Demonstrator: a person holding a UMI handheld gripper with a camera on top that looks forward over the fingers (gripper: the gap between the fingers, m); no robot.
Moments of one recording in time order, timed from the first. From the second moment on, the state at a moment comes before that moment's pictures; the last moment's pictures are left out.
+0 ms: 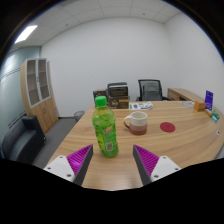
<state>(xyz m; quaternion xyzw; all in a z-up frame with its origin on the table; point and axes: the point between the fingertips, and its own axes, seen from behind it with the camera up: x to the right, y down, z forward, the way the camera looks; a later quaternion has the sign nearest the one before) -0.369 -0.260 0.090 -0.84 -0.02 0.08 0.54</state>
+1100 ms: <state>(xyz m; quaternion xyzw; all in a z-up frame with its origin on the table) -0.447 -0.136 0.070 -0.82 -0.02 0.08 0.56</state>
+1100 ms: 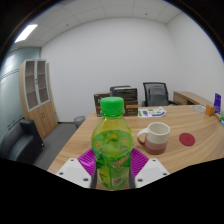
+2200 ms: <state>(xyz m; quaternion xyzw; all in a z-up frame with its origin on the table) -0.434 -0.022 0.122 -0.53 0.58 0.55 0.27</state>
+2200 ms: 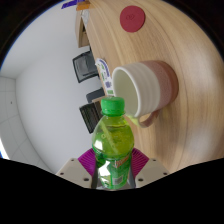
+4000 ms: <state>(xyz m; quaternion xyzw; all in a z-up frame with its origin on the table) -0.150 -0.025 0.057 -0.85 0.04 0.01 0.52</state>
